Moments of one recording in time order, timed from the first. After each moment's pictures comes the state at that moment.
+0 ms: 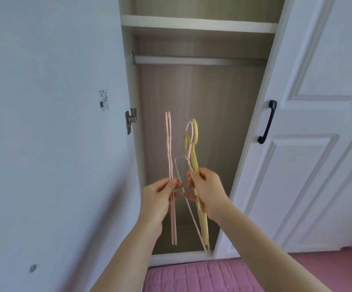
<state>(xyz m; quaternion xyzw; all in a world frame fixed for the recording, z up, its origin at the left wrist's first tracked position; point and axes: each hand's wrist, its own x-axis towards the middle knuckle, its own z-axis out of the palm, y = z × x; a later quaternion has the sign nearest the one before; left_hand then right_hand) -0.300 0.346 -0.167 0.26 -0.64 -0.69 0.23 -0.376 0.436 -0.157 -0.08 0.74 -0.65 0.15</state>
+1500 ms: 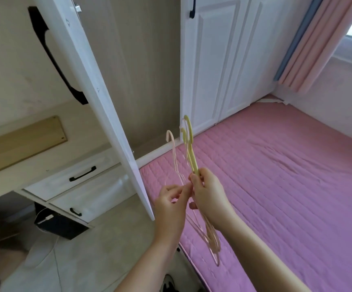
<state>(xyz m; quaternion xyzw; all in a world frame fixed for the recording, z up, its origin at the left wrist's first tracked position) 0.045 0.381 -0.286 0.14 -0.73 -0.67 -0.03 0.020 0.476 -0.256 0.14 0.79 -0.59 0.08</state>
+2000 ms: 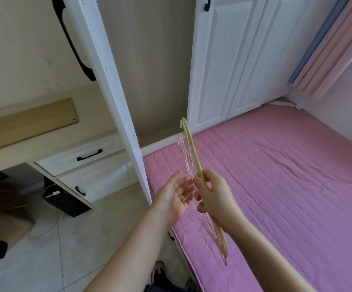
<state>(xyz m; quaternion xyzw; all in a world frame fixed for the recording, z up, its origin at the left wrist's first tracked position) 0.042 0.402 -0.289 0.35 -0.36 -0.84 -0.22 0.058 0.514 -0.257 0.08 0.80 -0.57 0.12</state>
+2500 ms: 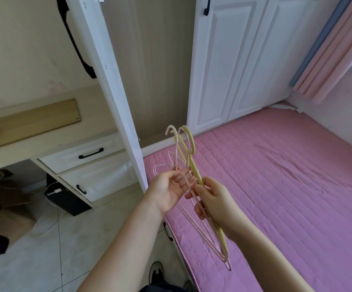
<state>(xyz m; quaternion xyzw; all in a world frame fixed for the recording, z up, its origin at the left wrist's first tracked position) 0.038 0.398 -0.283 0.27 -0.31 -0.89 -0.20 0.082 0.536 -0.256 0.05 0.74 -0.64 0.19</state>
